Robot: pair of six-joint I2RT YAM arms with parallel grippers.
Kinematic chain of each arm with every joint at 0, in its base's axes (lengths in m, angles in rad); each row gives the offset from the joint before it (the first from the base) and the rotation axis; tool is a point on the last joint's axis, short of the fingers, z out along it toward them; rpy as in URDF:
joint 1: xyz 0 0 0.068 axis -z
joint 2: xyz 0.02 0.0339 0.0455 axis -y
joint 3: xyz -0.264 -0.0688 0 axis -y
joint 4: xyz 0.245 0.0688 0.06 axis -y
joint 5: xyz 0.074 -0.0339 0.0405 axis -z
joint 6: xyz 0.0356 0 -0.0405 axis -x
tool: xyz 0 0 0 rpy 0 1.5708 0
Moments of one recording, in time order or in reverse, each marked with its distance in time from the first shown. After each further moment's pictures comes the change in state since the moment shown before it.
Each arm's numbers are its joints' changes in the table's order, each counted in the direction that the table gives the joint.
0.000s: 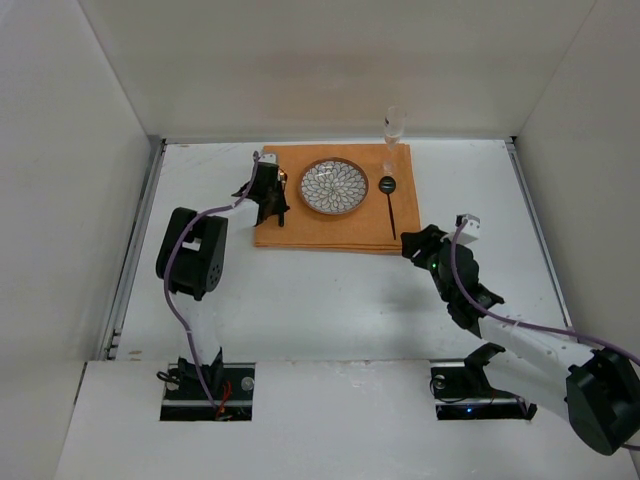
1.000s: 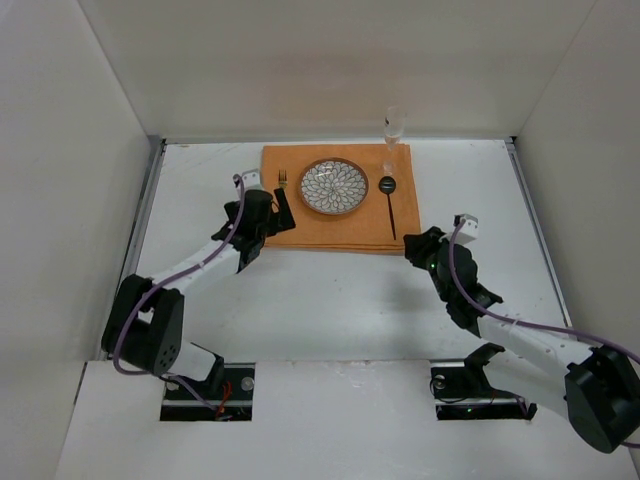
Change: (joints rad) left arm 0.126 0.521 -0.389 0.010 -0.237 0.120; right arm -0.004 -0.012 0.001 0.005 0.000 0.005
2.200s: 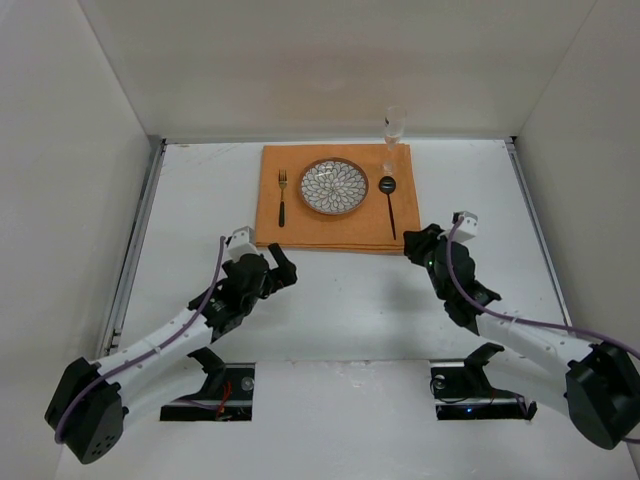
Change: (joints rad) left arm 0.251 0.575 -0.442 -0.165 -0.045 0.323; right arm -0.029 -0.018 0.031 0.000 0.054 0.011
